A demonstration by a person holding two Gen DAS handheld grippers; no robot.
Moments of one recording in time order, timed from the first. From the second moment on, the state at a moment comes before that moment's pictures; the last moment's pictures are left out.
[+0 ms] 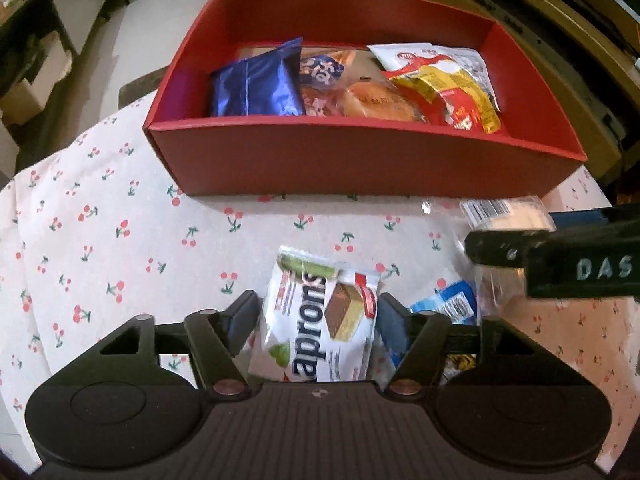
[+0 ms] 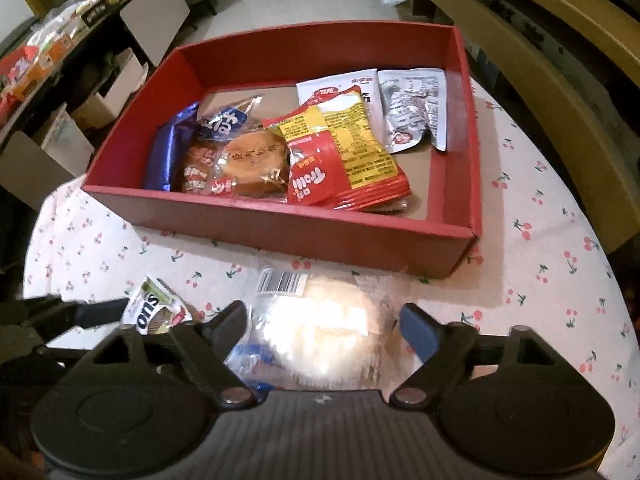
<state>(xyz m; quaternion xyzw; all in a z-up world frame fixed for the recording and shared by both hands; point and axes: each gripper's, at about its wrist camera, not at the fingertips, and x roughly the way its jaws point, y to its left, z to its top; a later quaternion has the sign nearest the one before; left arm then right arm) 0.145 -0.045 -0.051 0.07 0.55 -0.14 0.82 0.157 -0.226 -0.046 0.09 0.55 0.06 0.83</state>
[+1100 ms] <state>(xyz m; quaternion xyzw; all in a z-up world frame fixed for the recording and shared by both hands) 0.083 -0.050 -0.034 0.08 0.54 -0.12 0.83 0.078 -0.209 -0.026 0.01 0.52 0.07 0.85</state>
